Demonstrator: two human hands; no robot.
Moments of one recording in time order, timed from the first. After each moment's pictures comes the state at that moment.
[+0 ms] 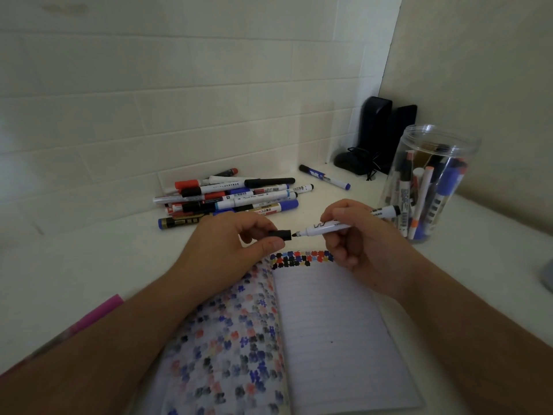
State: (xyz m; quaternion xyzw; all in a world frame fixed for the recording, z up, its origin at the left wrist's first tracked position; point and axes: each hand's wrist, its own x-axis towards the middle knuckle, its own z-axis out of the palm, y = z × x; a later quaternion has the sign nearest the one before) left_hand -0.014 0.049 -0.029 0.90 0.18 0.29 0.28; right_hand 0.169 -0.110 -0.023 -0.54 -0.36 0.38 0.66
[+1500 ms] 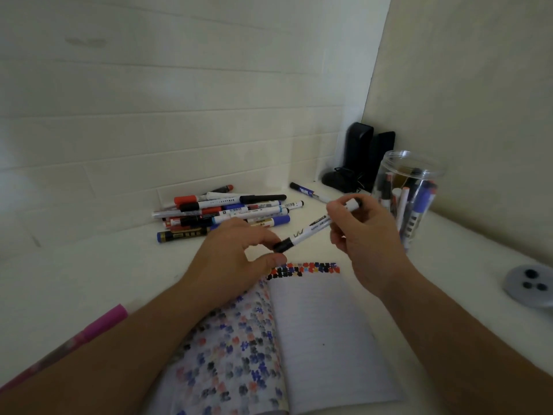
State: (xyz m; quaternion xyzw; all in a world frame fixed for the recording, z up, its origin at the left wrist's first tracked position) left_hand -0.011 0.048 -0.033 0.92 0.13 0.32 0.20; right_hand 0.152 -0.113 0.002 -0.64 -0.32 0.13 0.68
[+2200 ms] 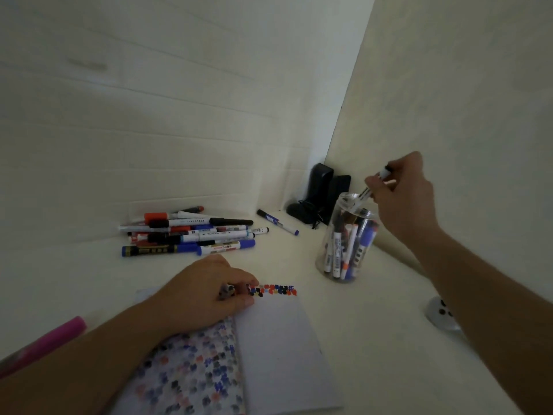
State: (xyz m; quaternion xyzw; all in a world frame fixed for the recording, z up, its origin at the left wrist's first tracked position) left_hand -0.013 0.048 -0.045 0.95 0.06 0.20 0.21; right_hand 0.244 -0.170 0.111 -0.77 -0.36 -0.24 0.47
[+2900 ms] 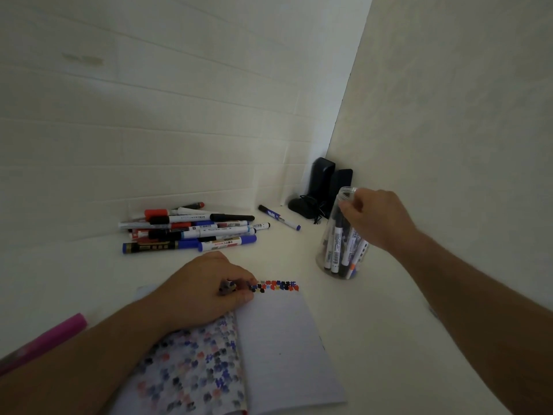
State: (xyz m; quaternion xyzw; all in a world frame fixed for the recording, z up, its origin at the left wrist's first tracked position) left_hand -0.013 0.050 -0.048 0.95 0.07 0.21 0.21; right_hand 0.250 -0.151 0.078 -0.88 -0.39 -0.22 0.17
